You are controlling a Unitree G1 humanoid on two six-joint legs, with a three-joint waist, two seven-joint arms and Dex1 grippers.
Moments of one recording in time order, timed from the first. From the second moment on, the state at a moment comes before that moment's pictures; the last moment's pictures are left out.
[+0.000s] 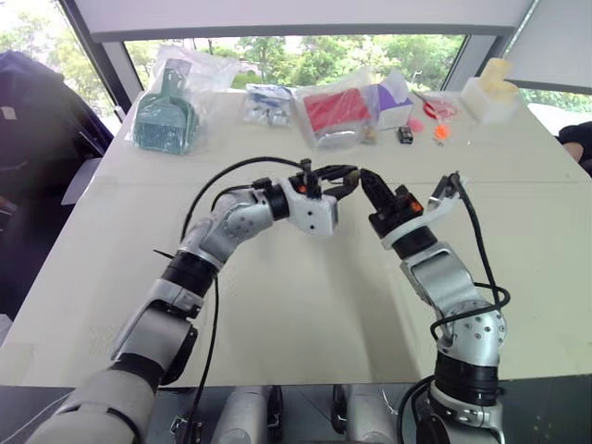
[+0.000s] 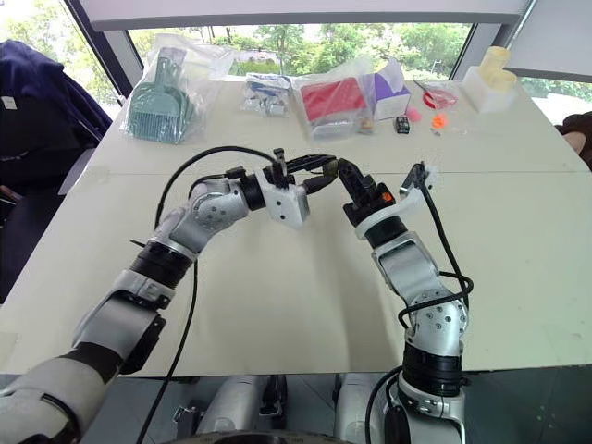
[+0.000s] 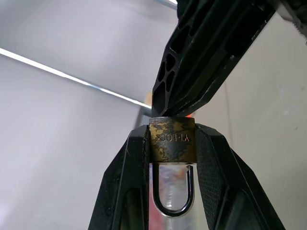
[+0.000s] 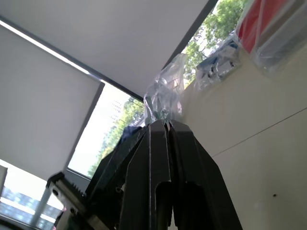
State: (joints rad) left arm -0.88 0.25 -0.32 0.50 0.33 -0.61 -0.53; right arm -0.29 -0.13 -0.21 -0.40 1.28 0.59 -0.12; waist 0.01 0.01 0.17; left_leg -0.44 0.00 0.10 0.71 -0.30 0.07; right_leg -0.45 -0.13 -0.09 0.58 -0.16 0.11
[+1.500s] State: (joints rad) left arm -0.93 0.25 -0.32 0.36 0.00 -0.43 -0.95; right arm -0.21 -0.51 -0.27 -0.46 1.35 0.74 0.18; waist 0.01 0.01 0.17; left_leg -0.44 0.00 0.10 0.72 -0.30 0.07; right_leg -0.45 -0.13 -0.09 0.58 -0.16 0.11
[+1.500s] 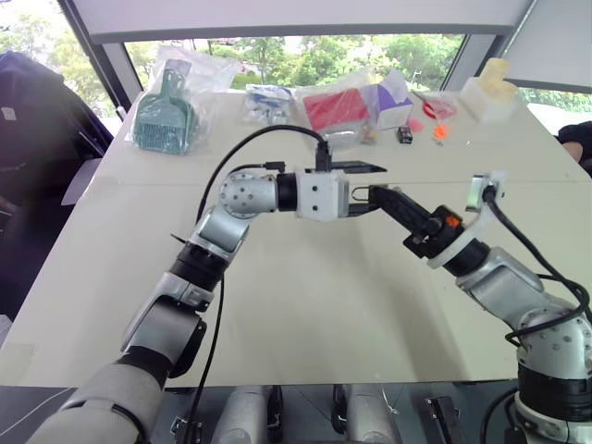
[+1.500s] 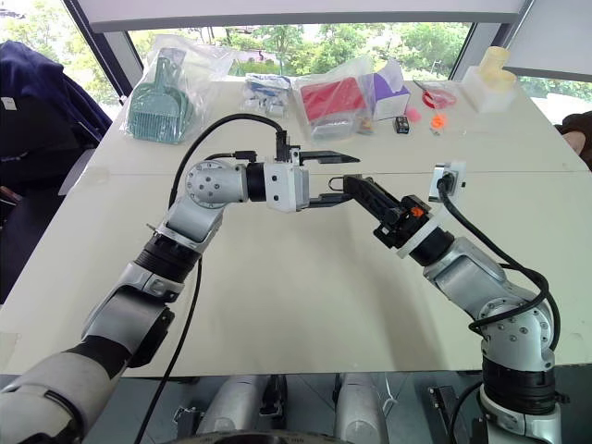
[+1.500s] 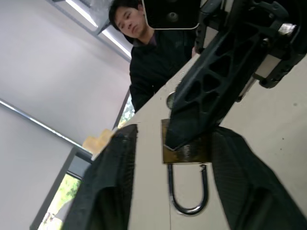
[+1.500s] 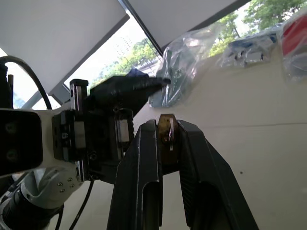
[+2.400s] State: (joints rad) left arm -0.94 0.25 -0.22 0.42 -0.16 -0.11 -1.04; right arm -0.25 -0.49 -0.28 -0.44 1.32 0.74 0.14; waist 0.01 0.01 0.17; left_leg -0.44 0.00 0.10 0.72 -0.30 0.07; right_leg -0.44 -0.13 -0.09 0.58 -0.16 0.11
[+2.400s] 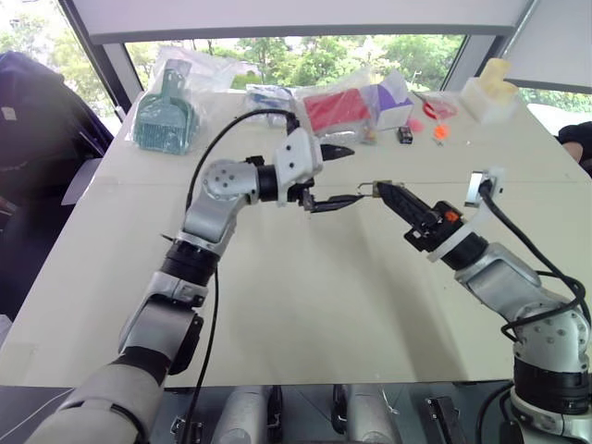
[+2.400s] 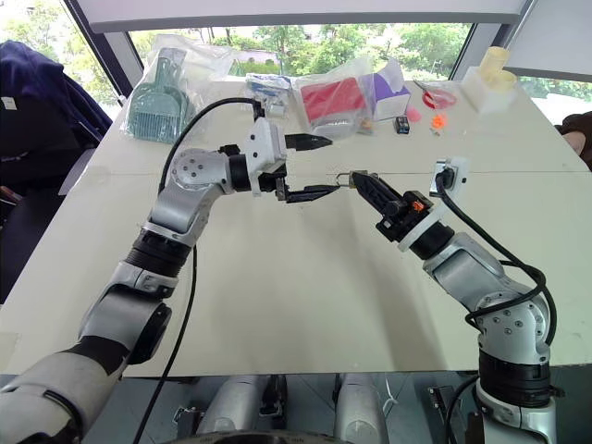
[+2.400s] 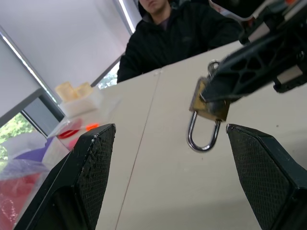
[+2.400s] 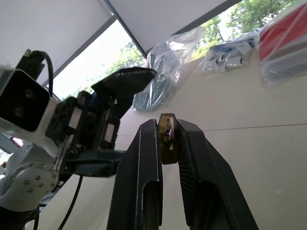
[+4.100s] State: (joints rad) left arm -0.55 0.52 -0.16 -0.08 -0.33 0.52 -1.08; right arm -0.45 -0.38 -0.21 0.15 1.18 0.90 -0.03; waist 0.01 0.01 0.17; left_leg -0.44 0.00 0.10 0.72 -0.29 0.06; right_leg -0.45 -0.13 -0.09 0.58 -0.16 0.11
